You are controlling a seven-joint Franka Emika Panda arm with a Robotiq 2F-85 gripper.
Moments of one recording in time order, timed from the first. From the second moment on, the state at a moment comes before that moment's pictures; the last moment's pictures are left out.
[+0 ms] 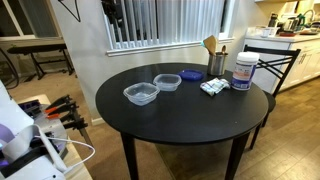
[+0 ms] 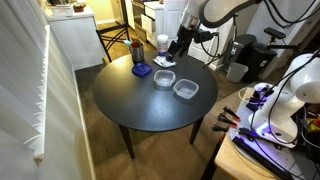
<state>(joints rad) 0.11 -0.19 0.11 -2.34 0.19 2.41 0.18</state>
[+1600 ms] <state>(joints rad) 0.02 0.24 -0.01 -2.12 0.36 2.42 -0.19</state>
